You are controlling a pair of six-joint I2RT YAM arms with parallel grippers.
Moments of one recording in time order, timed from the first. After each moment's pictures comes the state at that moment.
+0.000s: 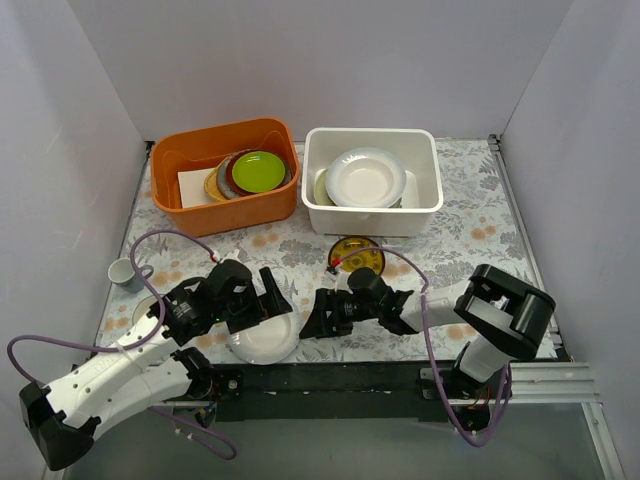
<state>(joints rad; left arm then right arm) -0.81 0.74 0.68 -0.80 -0.03 -1.07 1.02 1.57 0.47 0.54 -0.48 0.99</state>
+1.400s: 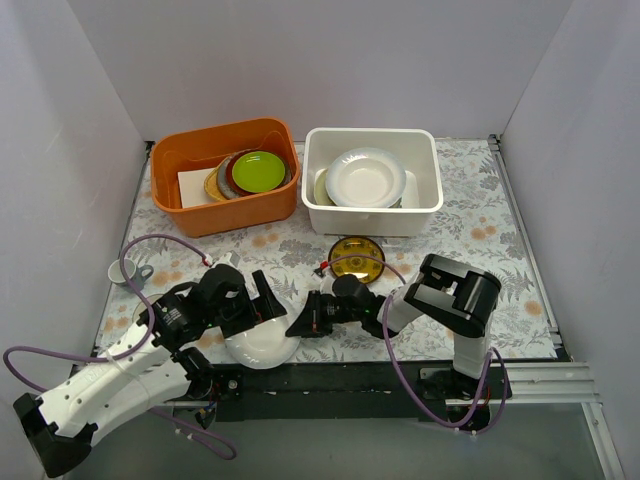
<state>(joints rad) -0.81 0.67 0.68 -0.87 -0.04 -1.08 1.08 1.87 0.55 0.88 -0.44 1.24</state>
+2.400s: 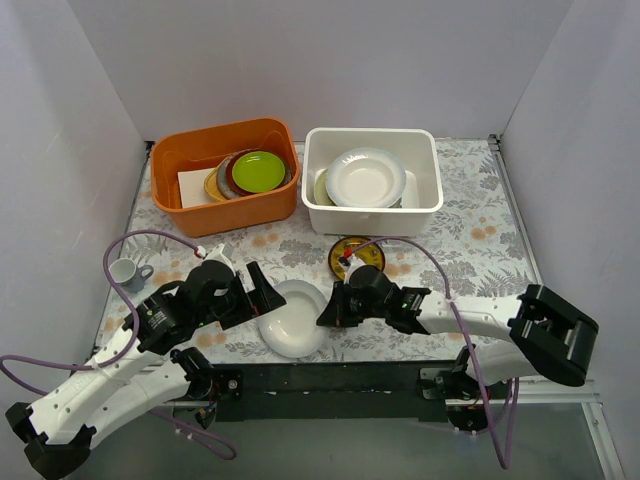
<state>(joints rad) -0.81 0.63 0.76 -0.87 -0.06 -1.06 1.07 1.36 0.54 0.17 -0.17 0.95</state>
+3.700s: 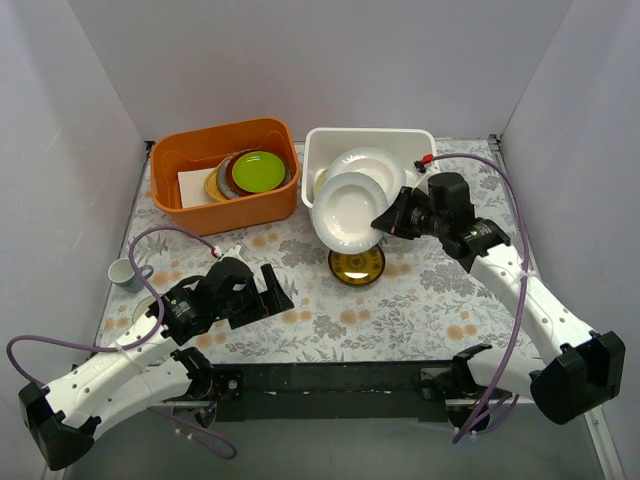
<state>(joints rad) -0.81 0.74 0.69 -0.78 -0.04 -1.03 0.46 1.14 1.02 -0.41 -0.27 0.63</state>
